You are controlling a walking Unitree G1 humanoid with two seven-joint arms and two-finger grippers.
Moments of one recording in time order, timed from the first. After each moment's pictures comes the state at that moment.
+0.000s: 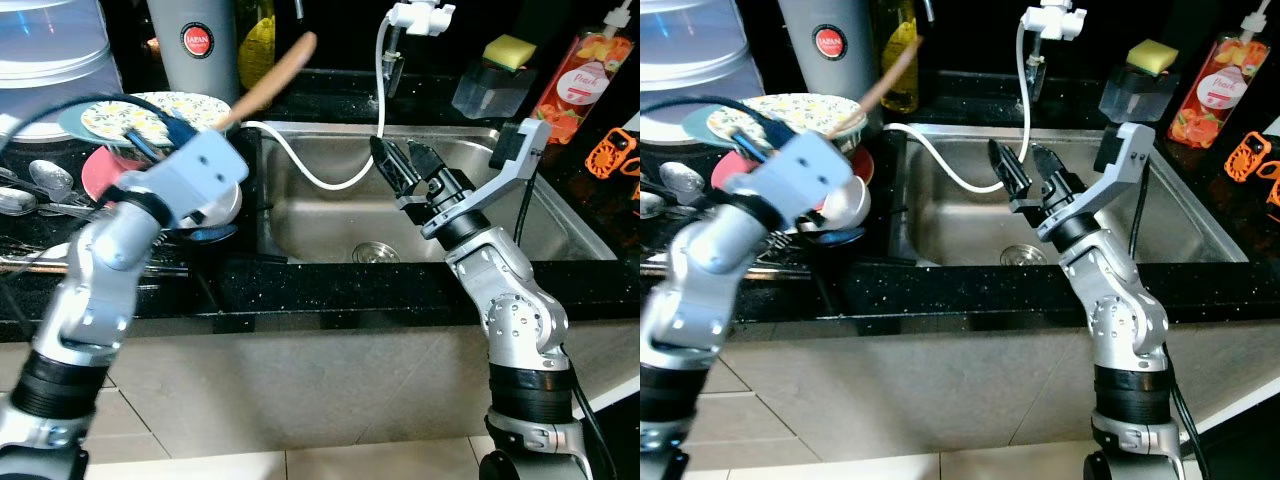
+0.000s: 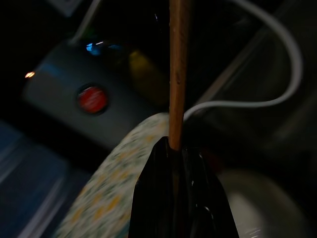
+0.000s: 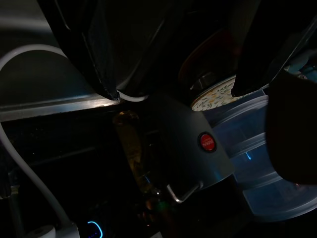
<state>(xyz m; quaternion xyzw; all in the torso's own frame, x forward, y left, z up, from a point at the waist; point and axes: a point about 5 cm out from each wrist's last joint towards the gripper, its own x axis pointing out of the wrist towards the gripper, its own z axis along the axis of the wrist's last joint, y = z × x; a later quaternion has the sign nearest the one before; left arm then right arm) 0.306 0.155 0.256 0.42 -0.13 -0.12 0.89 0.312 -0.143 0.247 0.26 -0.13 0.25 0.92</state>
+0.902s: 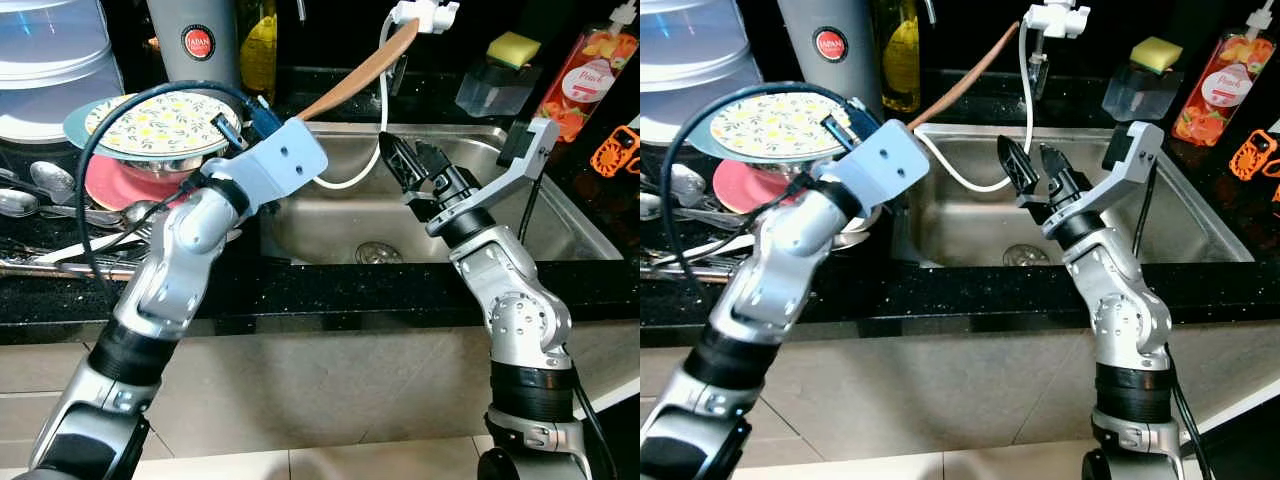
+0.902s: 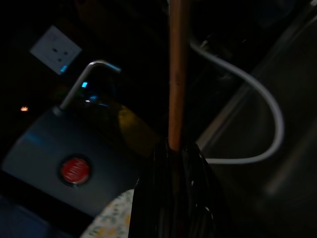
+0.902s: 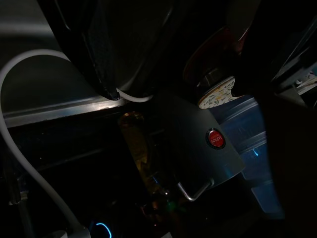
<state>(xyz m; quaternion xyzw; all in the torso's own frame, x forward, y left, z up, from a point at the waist) 0.329 0.107 0.280 0.42 -0.20 -0.14 0.87 0.313 -0.146 0.246 0.27 -0.13 0.24 0.92</state>
